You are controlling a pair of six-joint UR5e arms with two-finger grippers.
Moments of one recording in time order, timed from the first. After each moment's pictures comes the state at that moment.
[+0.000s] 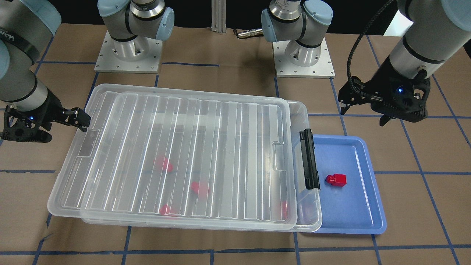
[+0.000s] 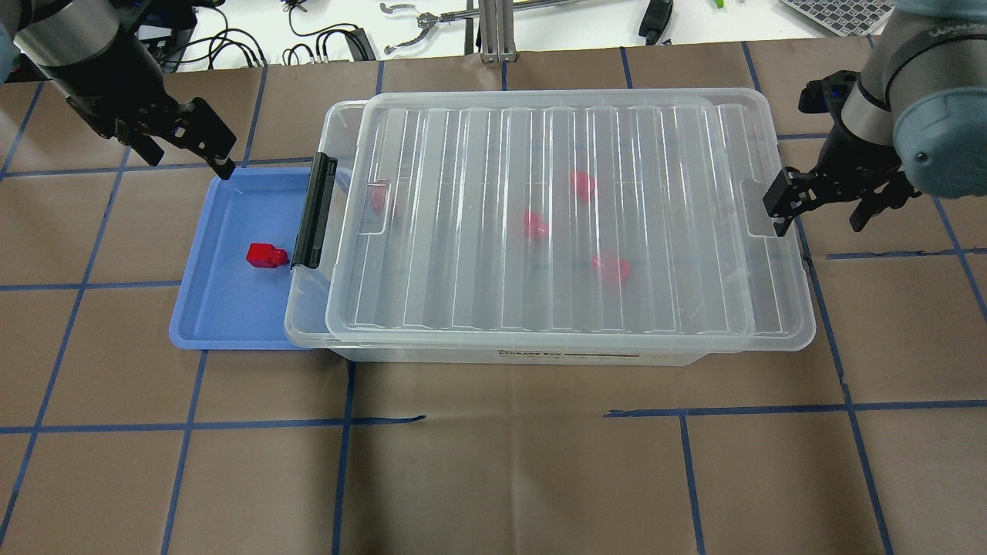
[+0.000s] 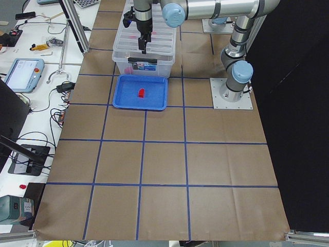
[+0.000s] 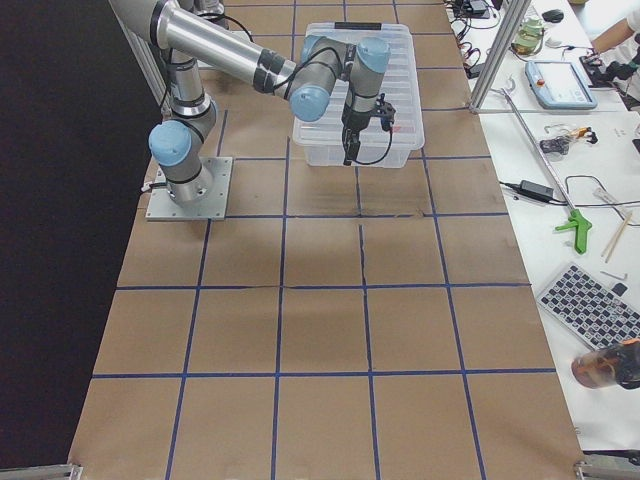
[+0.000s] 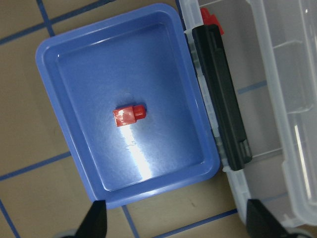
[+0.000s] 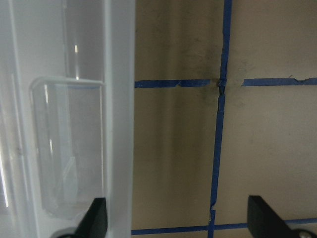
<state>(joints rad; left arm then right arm) -1.36 -1.67 -1.51 -1.55 1.57 0.62 1.30 -1.45 1.78 -1.79 -1.67 -0.25</state>
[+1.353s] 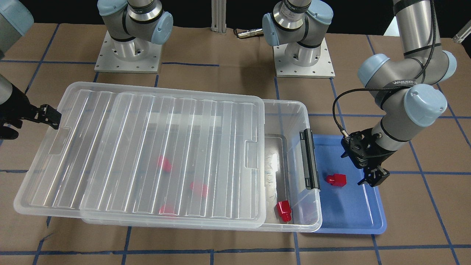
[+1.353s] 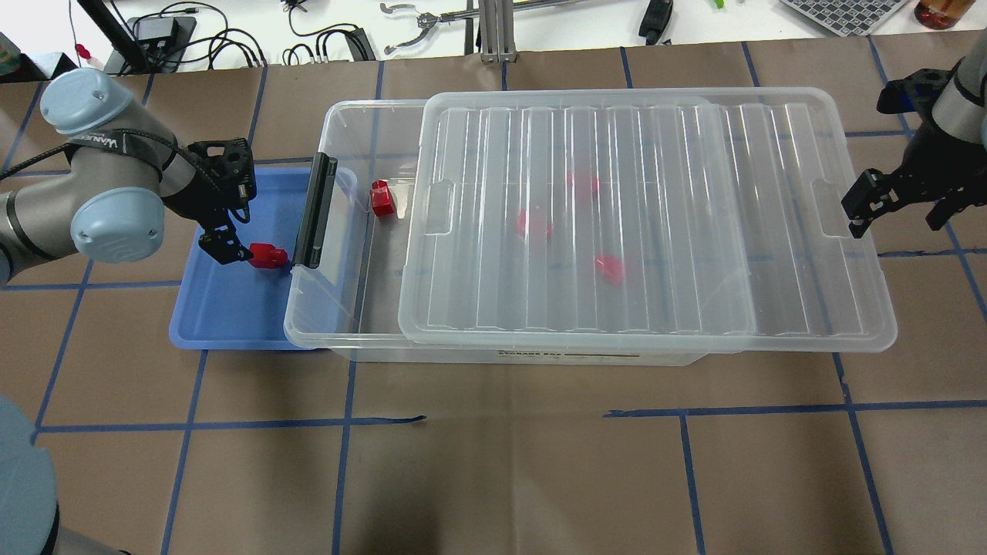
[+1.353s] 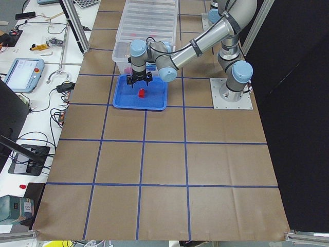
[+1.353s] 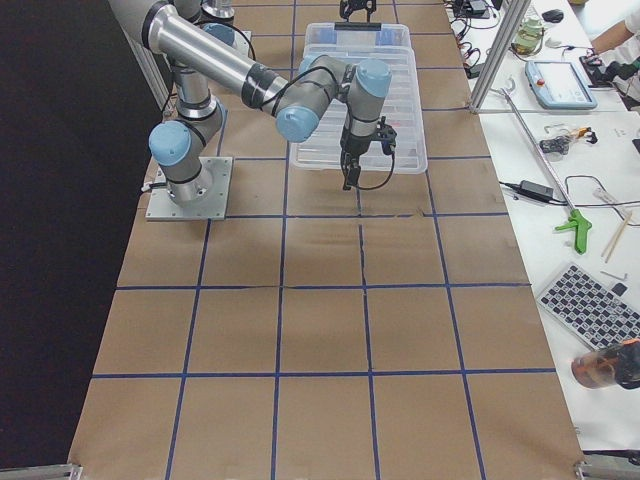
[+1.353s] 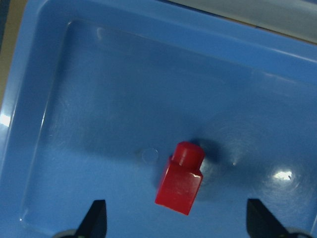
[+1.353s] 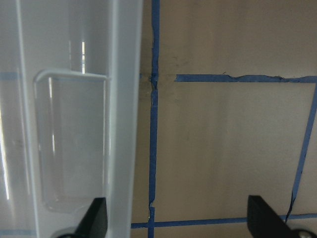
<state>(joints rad) -1.27 -1.92 -1.85 -0.92 1.50 1.64 1.15 -1.45 1.77 -1.81 -1.71 -0.44</state>
